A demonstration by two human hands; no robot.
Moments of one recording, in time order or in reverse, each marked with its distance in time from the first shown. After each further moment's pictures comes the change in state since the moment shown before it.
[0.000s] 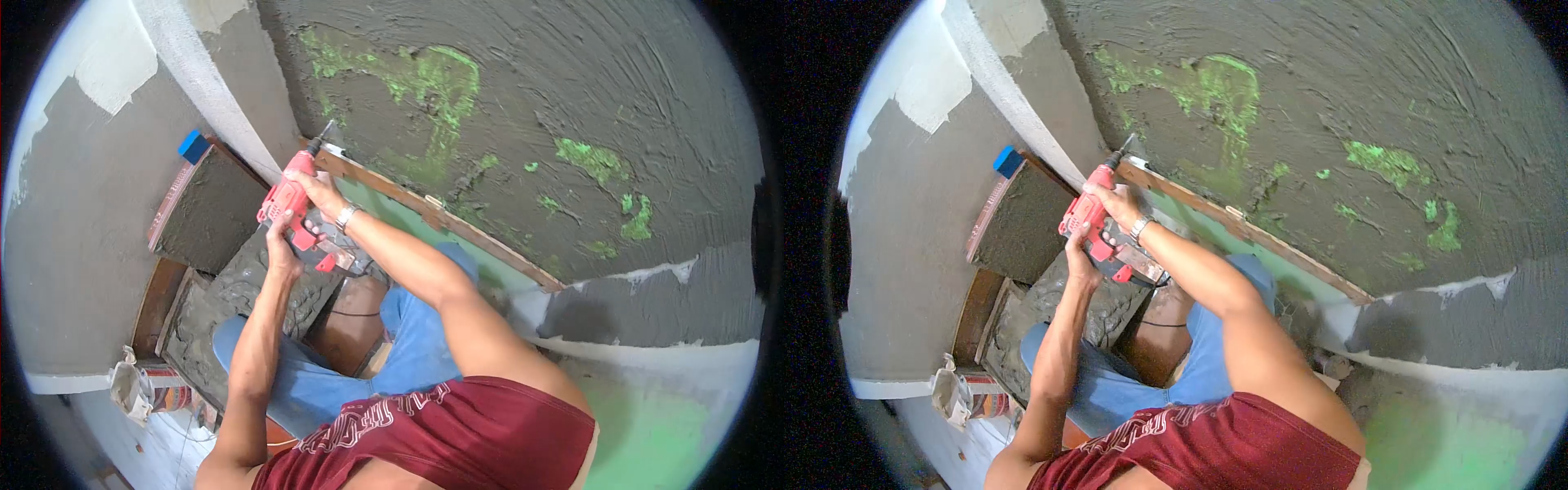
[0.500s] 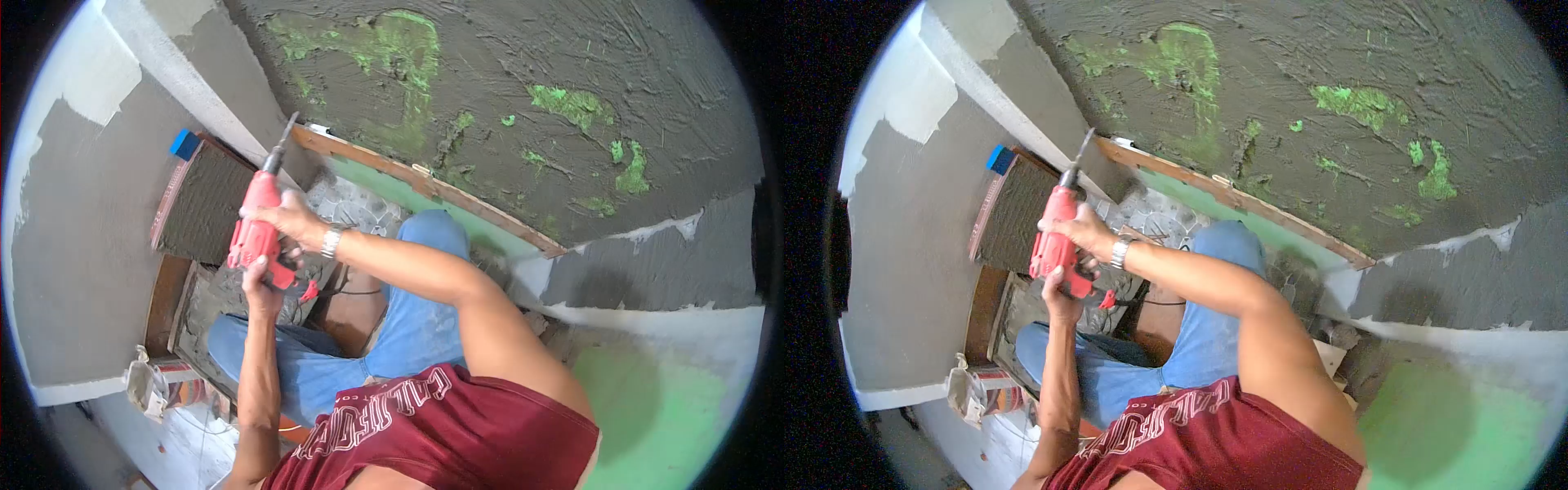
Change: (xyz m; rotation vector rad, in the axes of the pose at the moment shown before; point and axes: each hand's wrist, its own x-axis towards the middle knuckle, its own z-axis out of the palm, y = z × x) left_hand -0.107 0.002 -0.046 0.199 -0.136 0.068; right_hand -0.116 -0.031 0.056 0.032 -0.165 -0.027
